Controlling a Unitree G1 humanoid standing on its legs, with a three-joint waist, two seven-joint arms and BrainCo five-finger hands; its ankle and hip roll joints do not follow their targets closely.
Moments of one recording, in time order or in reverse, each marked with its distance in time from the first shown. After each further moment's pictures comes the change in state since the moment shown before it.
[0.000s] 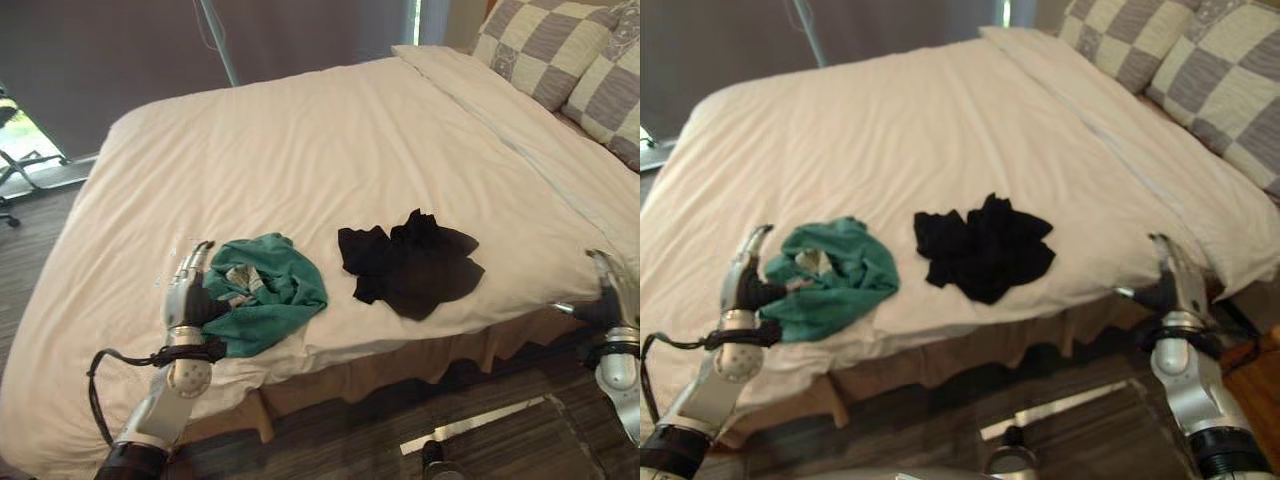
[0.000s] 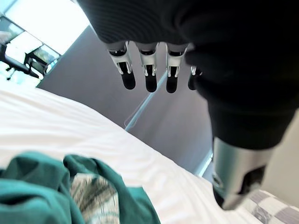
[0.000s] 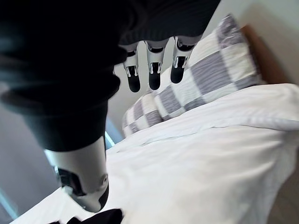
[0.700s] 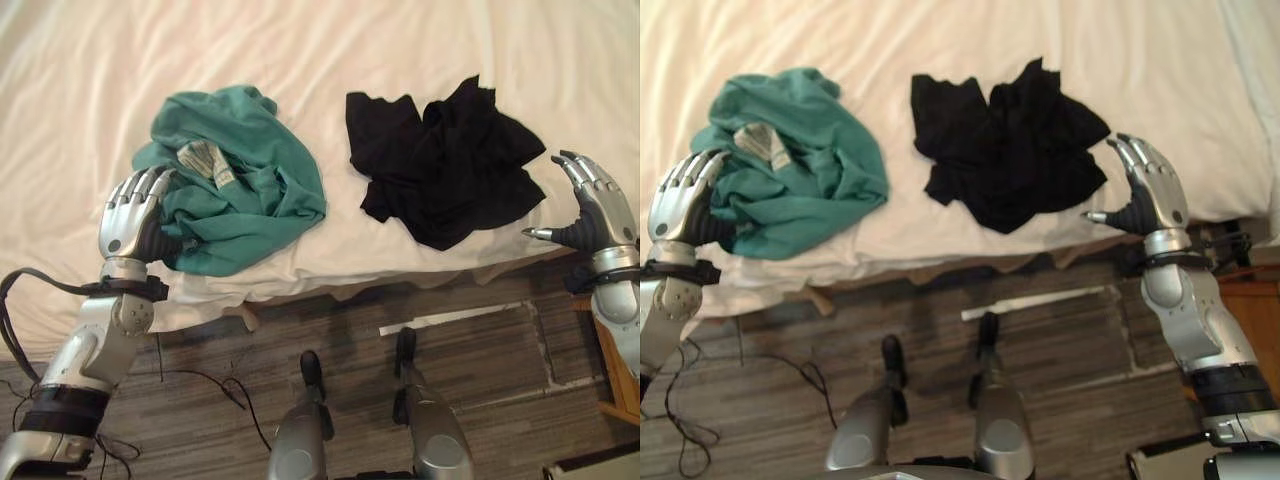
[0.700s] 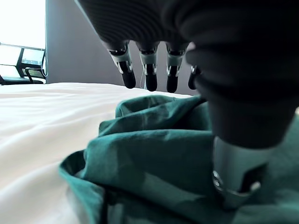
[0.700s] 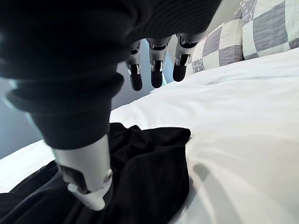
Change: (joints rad) left arm -0.244 0.237 0.066 -0.057 0.278 0.151 -0.012; right arm -0.279 -0.073 0.025 -0.167 -0.071 -0.039 0.062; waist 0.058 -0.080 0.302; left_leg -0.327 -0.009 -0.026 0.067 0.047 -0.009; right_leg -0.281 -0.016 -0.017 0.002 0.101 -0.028
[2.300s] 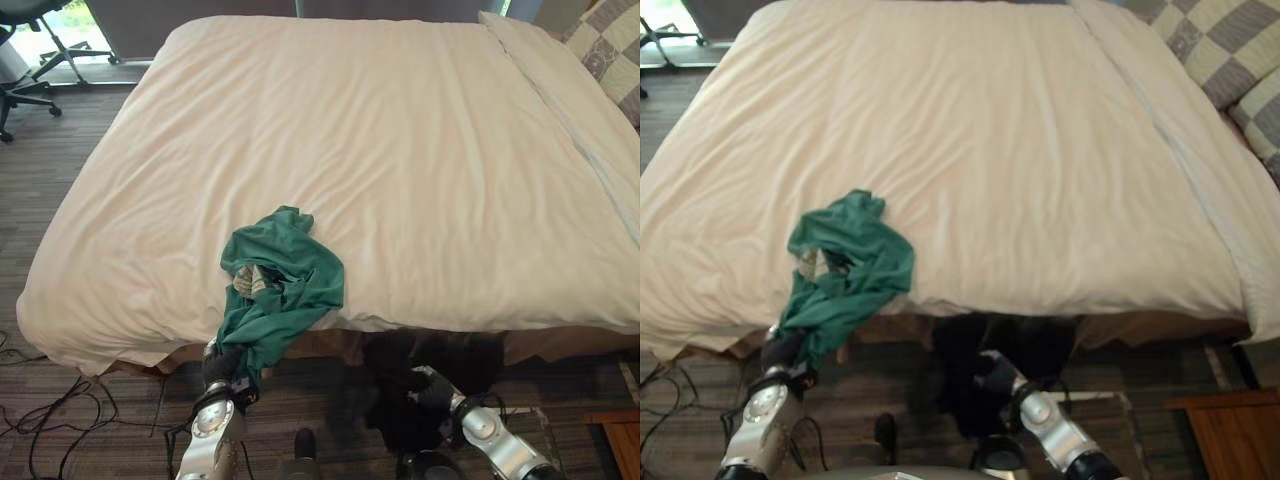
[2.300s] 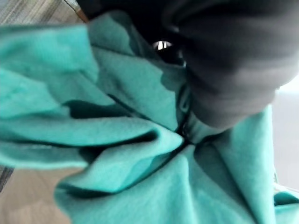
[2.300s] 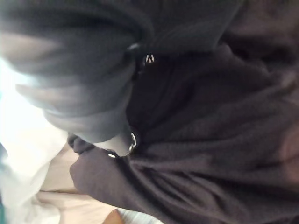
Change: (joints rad) left arm 0.361 -0.649 0.021 0.183 -1.053 -0.102 -0.100; right arm 0.259 0.552 0.501 0.450 0.407 0.085 0.373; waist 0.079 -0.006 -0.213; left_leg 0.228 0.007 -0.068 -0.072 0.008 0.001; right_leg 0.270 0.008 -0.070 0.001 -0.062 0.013
